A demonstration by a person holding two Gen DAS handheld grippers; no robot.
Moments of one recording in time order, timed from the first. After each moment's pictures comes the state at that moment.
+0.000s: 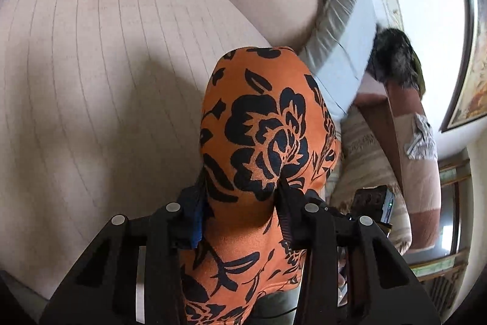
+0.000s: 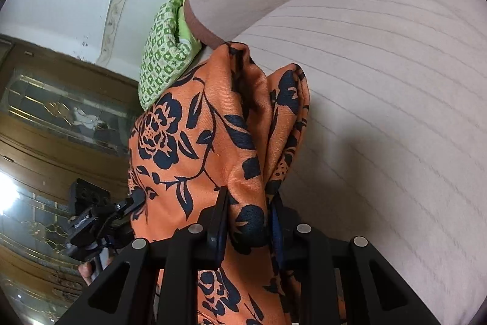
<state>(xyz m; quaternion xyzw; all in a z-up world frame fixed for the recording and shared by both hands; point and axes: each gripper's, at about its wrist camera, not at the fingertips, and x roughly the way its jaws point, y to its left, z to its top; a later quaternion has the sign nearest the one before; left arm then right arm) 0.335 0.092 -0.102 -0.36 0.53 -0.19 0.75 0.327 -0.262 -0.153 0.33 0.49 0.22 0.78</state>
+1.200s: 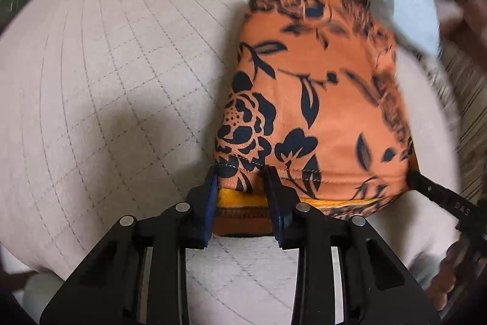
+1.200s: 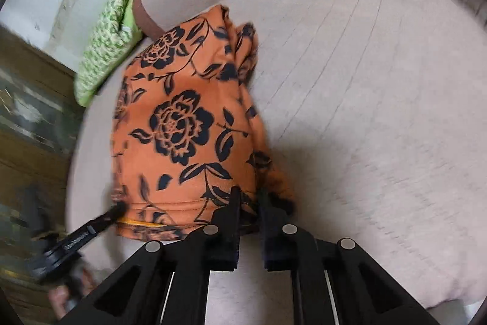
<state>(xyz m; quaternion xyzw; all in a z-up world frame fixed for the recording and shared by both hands) 0.274 0.049 -0.180 -0.06 0.55 -0.03 0.83 0.272 -0.261 -0.204 0.20 0.52 0.07 0.83</state>
